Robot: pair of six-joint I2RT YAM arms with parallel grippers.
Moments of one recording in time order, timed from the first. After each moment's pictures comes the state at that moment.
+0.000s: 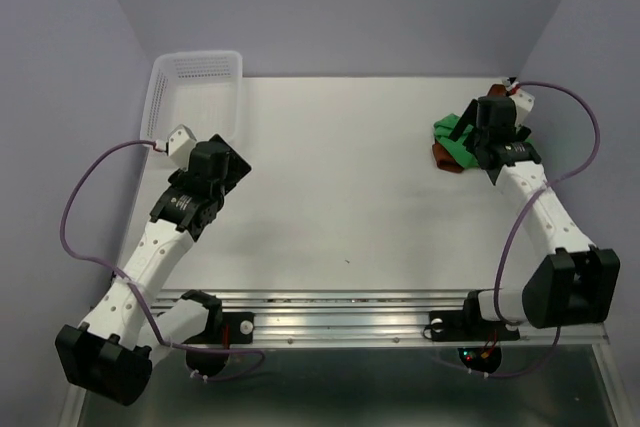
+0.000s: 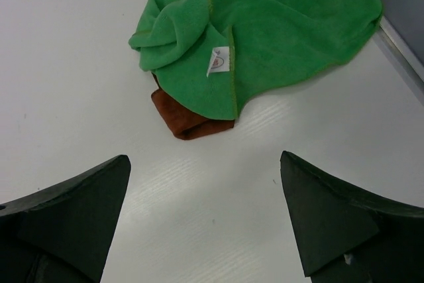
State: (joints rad) left arm -0.35 0.95 0.92 -0.62 -0.49 -0.89; right arm 0.08 1.29 1.11 -0.44 0.46 0.50
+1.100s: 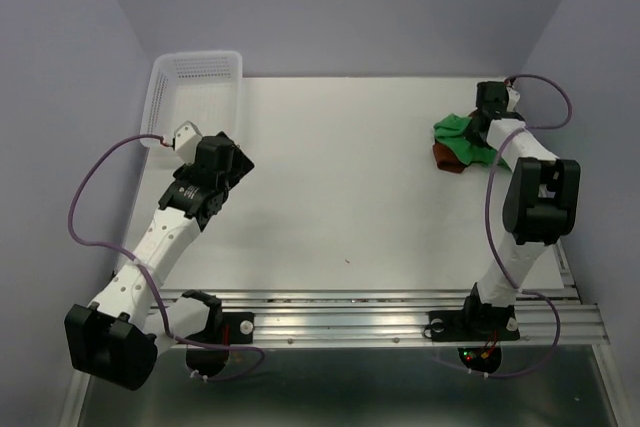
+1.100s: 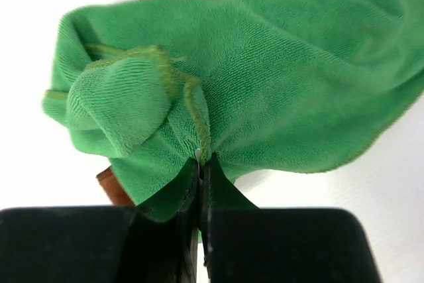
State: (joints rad) left arm -0.33 1.05 0.91 -0.56 -0.47 -0.87; right arm -0.09 1.90 1.43 -0.40 0.34 0.44
